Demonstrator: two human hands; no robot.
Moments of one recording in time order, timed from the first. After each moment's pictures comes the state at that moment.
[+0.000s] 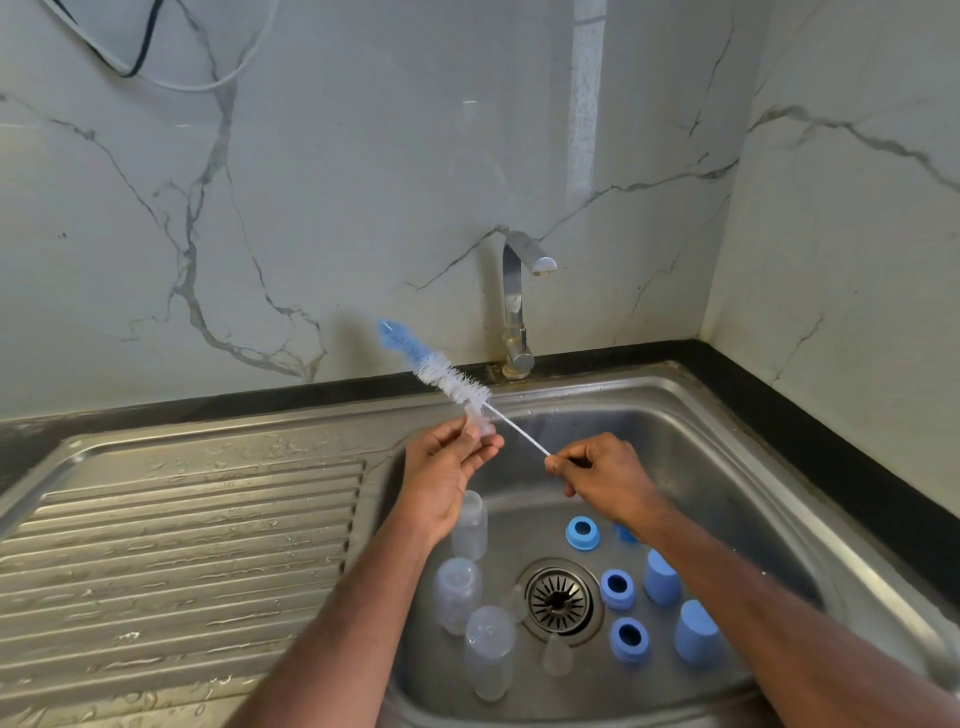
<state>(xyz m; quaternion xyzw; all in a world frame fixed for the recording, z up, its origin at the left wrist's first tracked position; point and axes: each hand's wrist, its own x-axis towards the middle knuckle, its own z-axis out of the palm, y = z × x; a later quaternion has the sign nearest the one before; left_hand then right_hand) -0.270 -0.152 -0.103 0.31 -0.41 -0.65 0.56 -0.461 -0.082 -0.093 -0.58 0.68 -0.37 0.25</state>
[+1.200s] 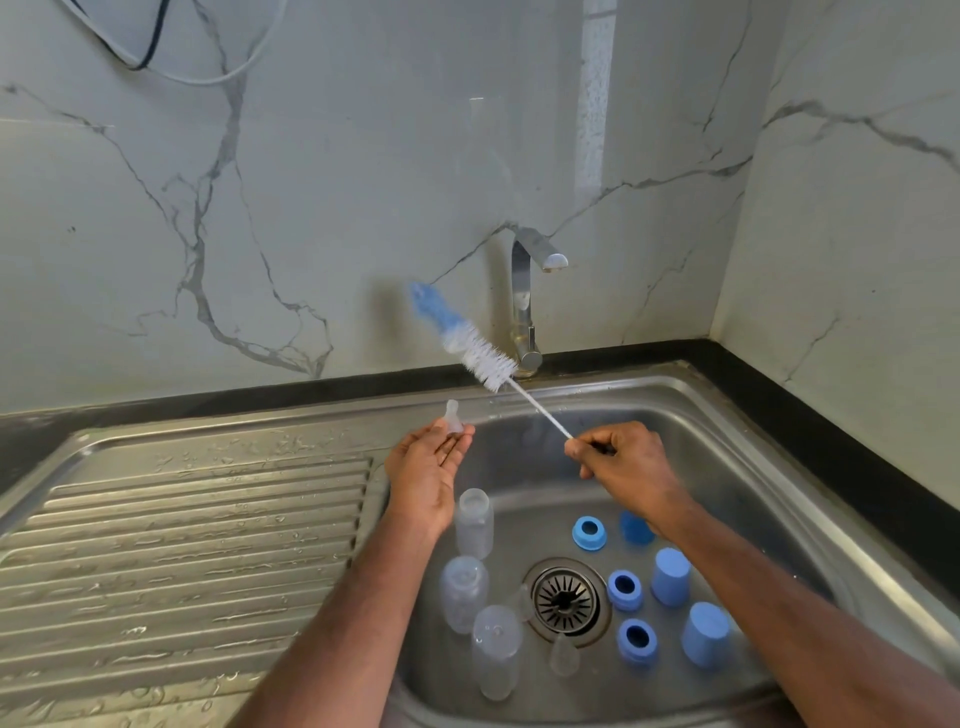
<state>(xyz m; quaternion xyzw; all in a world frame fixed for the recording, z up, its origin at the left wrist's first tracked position) -0.257 -0.161 -0.107 0.31 -0.22 -0.66 0.64 -0.470 -0.082 -0.090 -0.56 0.68 -0.42 0.22</state>
